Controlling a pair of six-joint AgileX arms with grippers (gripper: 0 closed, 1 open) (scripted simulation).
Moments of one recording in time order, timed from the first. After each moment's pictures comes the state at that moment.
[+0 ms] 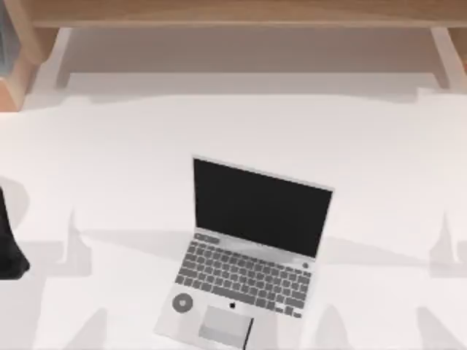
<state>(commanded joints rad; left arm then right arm) 0.00 0.00 0.00 0.00 0.00 0.00 0.00 0.00 0.00 0.00 0.00 0.00</state>
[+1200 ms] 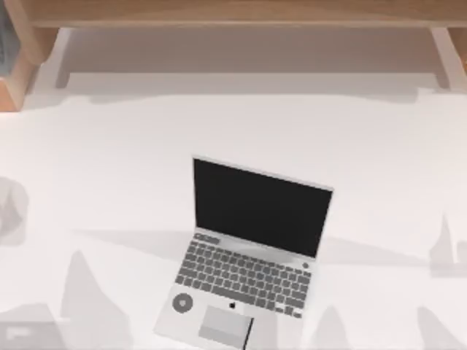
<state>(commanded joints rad) 0.62 1.15 0.17 0.74 0.63 0.19 0.00 0.00 0.00 0.00 0.00 0.00</state>
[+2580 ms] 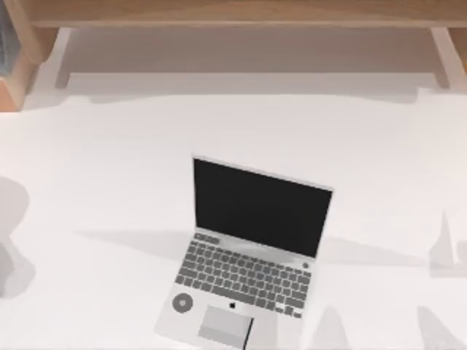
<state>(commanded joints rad) 0.72 1.83 0.39 1.15 0.75 0.20 0.00 0.00 0.00 0.00 0.00 0.00</state>
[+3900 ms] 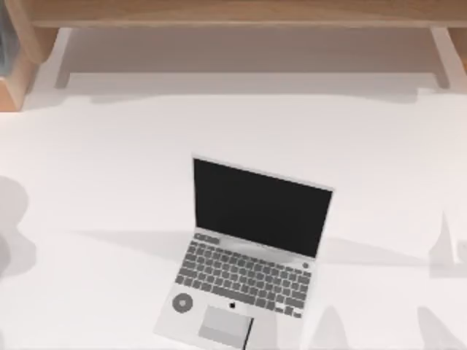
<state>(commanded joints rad) 0.65 1.91 0.45 1.19 0.68 0.17 0.00 0.00 0.00 0.00 0.00 0.00</state>
